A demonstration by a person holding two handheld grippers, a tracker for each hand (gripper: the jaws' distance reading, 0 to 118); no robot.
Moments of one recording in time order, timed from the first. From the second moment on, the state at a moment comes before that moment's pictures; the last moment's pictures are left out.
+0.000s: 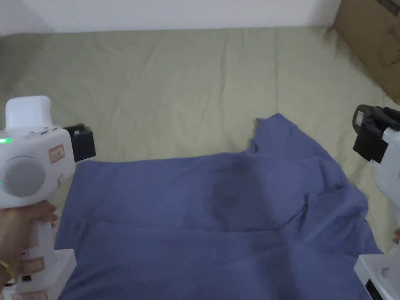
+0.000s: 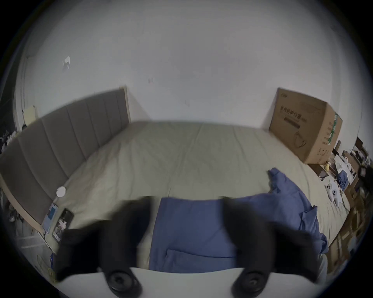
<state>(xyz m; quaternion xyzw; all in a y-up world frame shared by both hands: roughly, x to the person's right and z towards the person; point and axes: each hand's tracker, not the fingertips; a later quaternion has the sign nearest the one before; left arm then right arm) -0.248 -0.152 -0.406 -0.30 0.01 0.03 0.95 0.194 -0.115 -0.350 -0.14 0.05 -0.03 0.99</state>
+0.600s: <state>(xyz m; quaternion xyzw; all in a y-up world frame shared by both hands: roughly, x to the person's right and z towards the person) -0.315 -0.312 -0.607 -0.54 0.10 0.03 0.83 0.210 -0.189 -0.438 -0.25 -0.01 0.01 0.97</state>
